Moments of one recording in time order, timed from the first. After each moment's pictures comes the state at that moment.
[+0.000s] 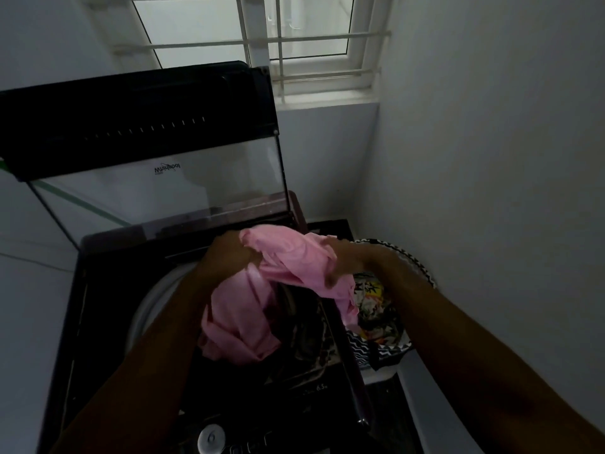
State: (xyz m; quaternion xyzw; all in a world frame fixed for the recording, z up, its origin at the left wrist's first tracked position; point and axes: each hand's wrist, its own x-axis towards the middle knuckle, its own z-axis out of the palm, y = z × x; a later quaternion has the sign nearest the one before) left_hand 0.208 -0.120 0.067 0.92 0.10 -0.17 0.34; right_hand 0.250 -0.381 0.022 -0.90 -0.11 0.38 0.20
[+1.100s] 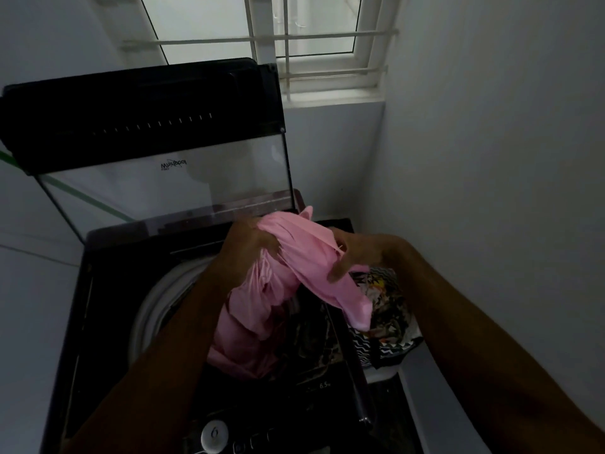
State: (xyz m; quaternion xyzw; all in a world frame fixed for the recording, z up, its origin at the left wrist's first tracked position) left_hand 0.194 -0.147 0.094 0.74 0.10 -0.10 0.66; right_hand 0.245 -0.390 0.059 -0.78 -0.16 0.45 0.40
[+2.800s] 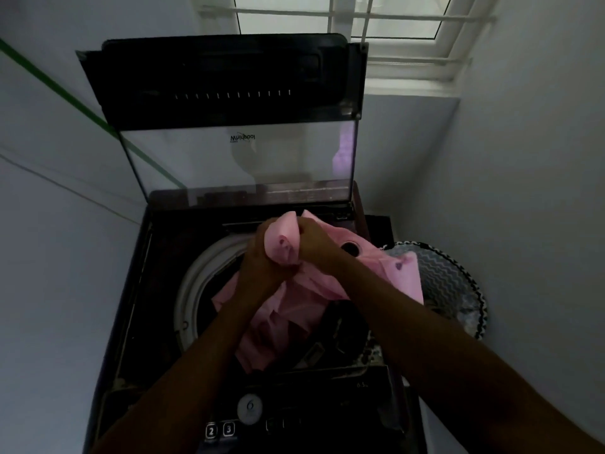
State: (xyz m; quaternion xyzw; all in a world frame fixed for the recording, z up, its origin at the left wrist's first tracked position) left_hand 0.158 -0.073 -0.019 0.87 0.14 0.03 0.47; right_hand 0.222 -0.201 0.036 -0.81 -0.11 0.28 0.50
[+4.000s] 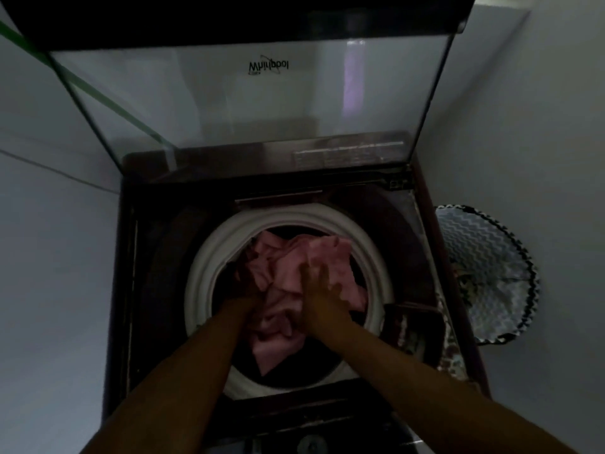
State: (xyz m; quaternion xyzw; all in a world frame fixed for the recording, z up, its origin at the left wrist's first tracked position) left_hand 0.126 0.033 -0.182 0.86 0.25 -0.32 0.31; right_hand 0.129 -0.147 -0.142 -0.92 -0.07 0.35 0.18
